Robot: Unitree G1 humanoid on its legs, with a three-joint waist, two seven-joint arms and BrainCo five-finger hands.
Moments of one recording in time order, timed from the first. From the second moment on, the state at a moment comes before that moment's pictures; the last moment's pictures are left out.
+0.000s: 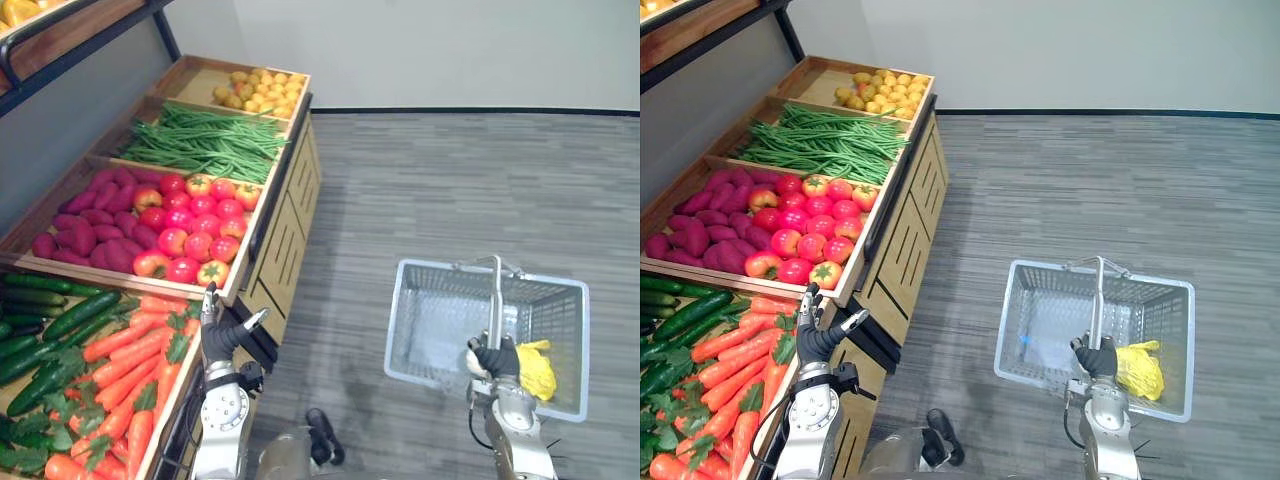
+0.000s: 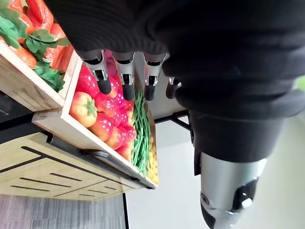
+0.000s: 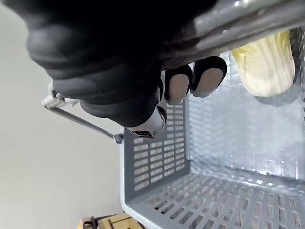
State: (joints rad) left arm 0.22 -0.06 0.07 0.01 0.21 -0.16 0.35; right arm 0.15 -0.12 -0.23 0.29 0.07 -0.02 -0.17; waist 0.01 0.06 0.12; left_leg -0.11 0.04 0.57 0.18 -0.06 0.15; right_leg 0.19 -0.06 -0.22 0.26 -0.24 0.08
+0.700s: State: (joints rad) left arm 0.13 -0.03 0.01 -0.08 0.21 -0.15 0.40; right arm 0.36 -0.02 -0.33 0.13 0.12 -0.02 -0.18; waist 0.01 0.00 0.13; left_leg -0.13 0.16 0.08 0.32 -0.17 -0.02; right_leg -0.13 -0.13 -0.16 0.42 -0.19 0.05
